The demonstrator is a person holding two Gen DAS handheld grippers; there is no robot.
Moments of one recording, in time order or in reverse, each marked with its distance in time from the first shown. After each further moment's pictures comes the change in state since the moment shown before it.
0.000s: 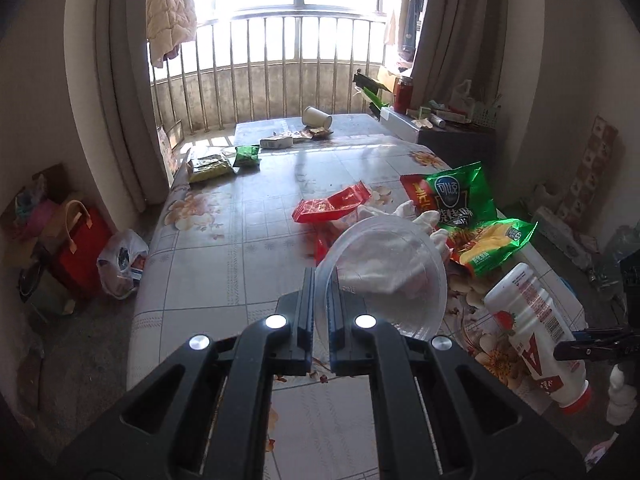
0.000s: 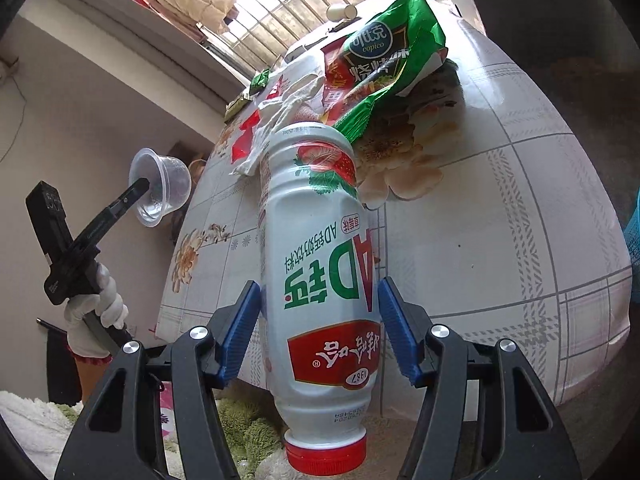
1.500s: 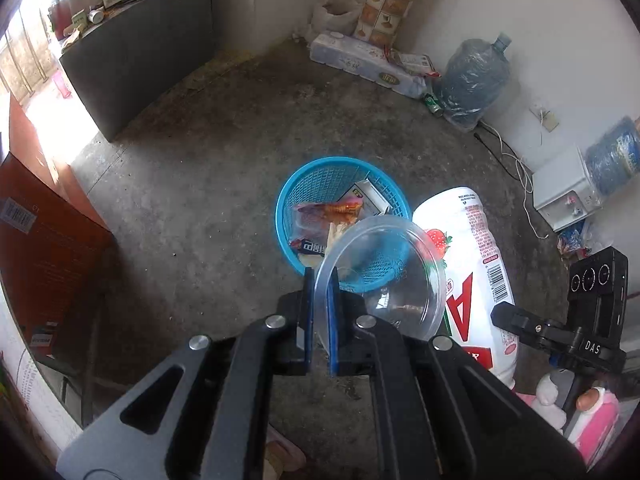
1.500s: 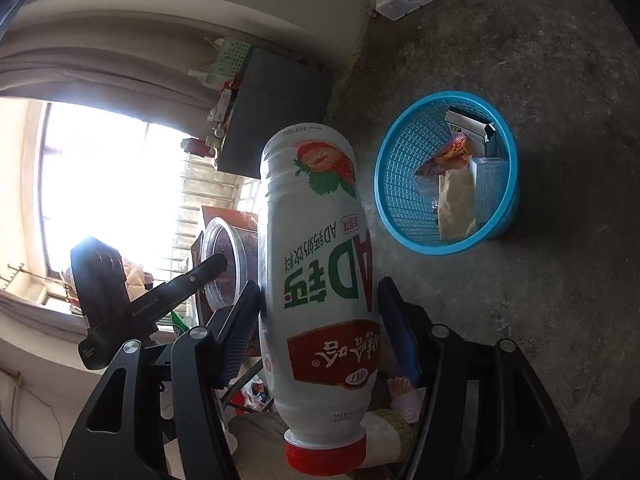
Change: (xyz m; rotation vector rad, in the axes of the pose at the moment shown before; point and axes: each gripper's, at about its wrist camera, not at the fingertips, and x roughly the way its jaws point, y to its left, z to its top) left arm 0.252 -0.570 0.003 0.522 0.582 -0.573; right arm -0.221 -0.356 -0.079 0.818 -0.586 -0.028
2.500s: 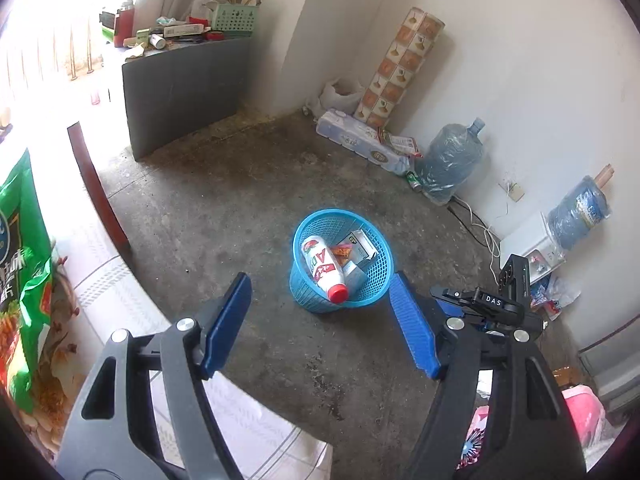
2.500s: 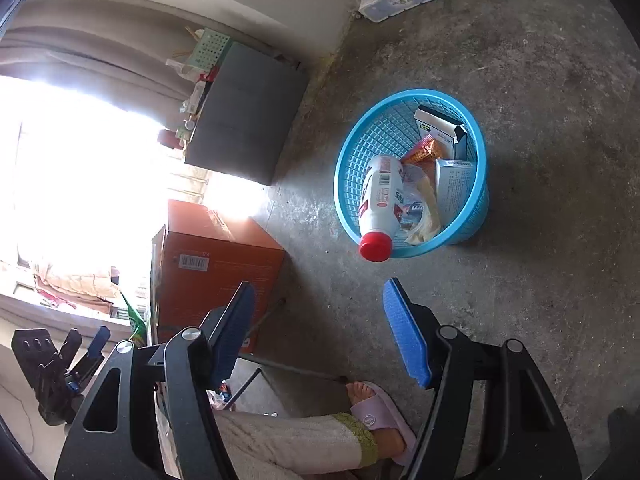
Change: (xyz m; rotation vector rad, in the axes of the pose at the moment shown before) left arm -0.150 0.075 -0.124 -0.122 -0.340 -0.100; right arm 0.001 -0.005 -0.028 -0.101 -0.005 -0.113
